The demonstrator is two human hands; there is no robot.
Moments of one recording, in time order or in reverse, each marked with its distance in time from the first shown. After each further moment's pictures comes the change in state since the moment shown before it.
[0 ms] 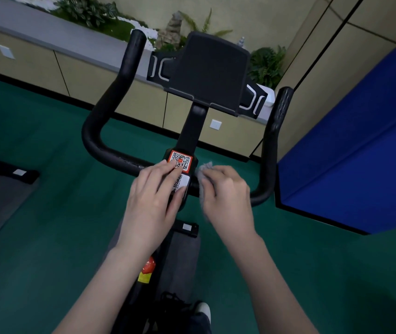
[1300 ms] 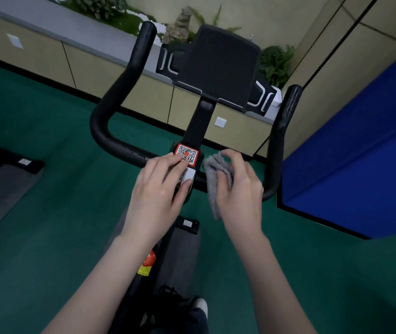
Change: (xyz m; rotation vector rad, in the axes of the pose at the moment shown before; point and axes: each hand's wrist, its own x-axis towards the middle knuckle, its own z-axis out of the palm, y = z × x) left_hand 0.002 0.002 -0.002 -0.002 0.016 -0.007; right_hand -0.004 0.004 -0.003 0.102 0.144 0.038
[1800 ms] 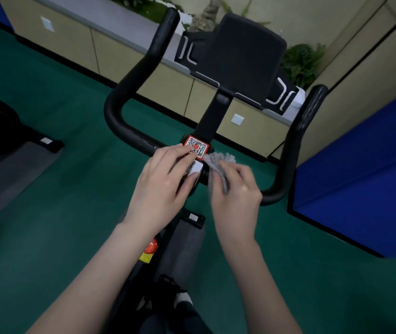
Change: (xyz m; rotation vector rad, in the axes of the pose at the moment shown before) left_hand -0.001 0.003 0.003 0.008 0.038 0.003; right_hand -0.012 0.003 0.013 0.042 0.069 -0.098
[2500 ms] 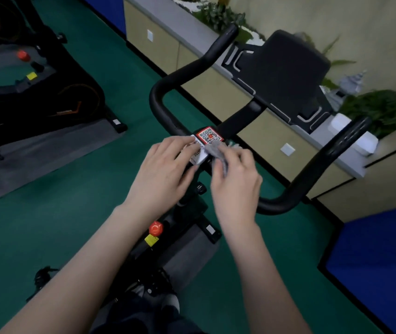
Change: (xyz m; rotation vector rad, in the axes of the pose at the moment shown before) left_hand -0.016 0.056 -0.012 0.360 -0.075 -0.295; right_hand 0.023 0.017 -0.022 0.114 -0.261 -0.244
